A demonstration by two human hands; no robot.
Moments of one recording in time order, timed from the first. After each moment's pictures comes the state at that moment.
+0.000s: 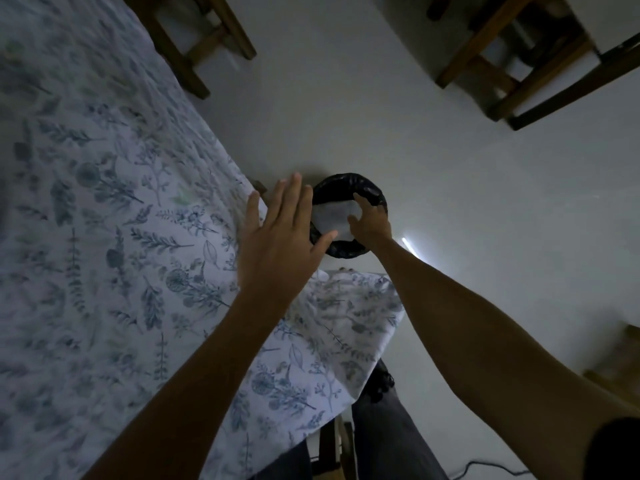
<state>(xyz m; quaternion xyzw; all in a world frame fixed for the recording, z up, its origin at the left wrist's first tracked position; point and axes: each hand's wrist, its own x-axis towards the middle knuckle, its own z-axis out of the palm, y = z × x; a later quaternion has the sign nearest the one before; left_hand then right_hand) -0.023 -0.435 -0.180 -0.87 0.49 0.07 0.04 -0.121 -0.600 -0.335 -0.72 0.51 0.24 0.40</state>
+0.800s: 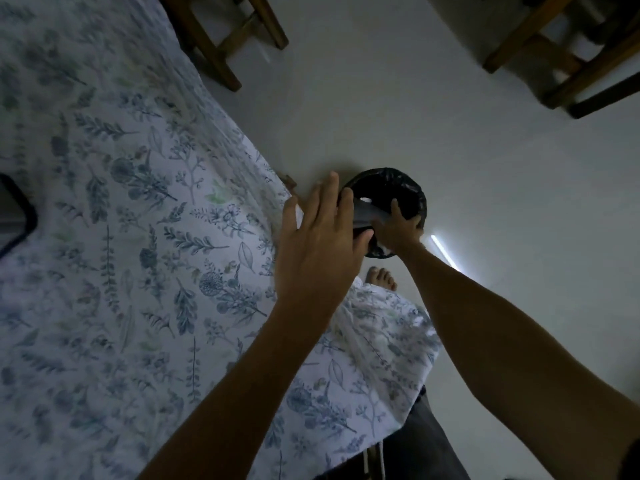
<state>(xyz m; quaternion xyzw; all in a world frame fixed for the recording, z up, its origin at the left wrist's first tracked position) -0.022 -0.437 -0.182 -0.88 0.46 0.10 0.05 -0.109 -0.578 -0.398 -0.69 0.54 0.33 0.35</state>
